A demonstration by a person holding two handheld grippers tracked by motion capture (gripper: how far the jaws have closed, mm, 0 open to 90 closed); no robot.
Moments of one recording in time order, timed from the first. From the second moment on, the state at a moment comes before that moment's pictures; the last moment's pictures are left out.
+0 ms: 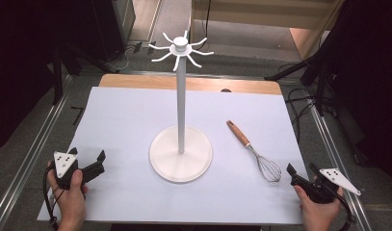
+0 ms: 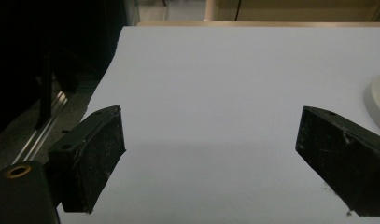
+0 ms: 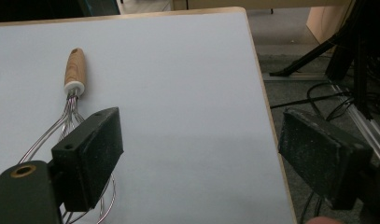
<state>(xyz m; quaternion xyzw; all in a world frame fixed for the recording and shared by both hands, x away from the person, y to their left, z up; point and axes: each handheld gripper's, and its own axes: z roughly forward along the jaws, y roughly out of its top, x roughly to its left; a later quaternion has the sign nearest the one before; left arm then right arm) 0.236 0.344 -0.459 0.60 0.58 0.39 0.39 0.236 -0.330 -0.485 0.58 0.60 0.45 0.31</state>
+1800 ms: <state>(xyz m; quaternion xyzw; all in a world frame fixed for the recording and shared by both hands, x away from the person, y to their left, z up) 0.237 0.333 -0.463 0.61 0.56 0.43 0.36 0.268 -0.316 -0.436 0.54 0.70 0.41 0.23</state>
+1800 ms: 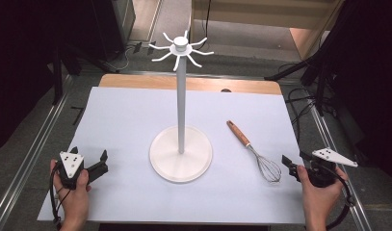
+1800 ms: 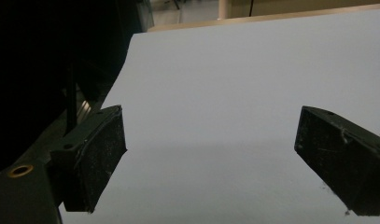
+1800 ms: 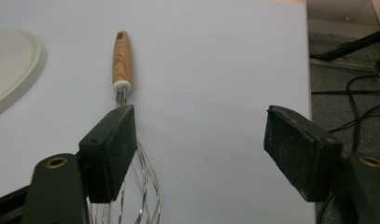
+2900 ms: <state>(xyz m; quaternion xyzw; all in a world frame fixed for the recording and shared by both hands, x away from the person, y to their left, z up) 0.237 0.332 -0.463 0.61 0.56 0.43 0.36 0.327 -0.274 -0.425 0.51 0.79 0.31 0.16</state>
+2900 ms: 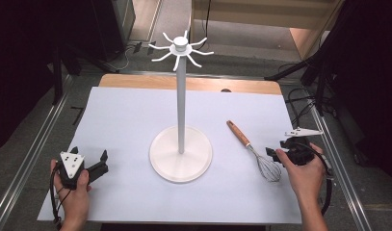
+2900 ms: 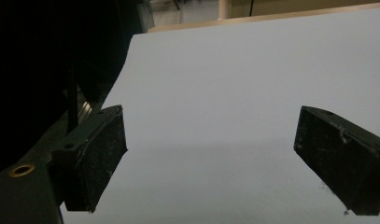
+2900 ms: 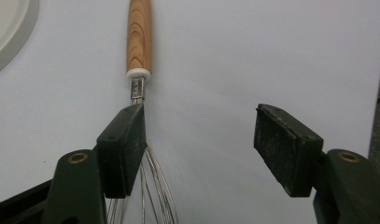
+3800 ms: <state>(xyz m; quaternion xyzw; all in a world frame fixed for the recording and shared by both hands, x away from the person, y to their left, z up) 0.238 0.331 -0.463 0.61 0.56 0.43 0.36 0.381 -0.220 -0.427 0.50 0.83 0.25 0.07</state>
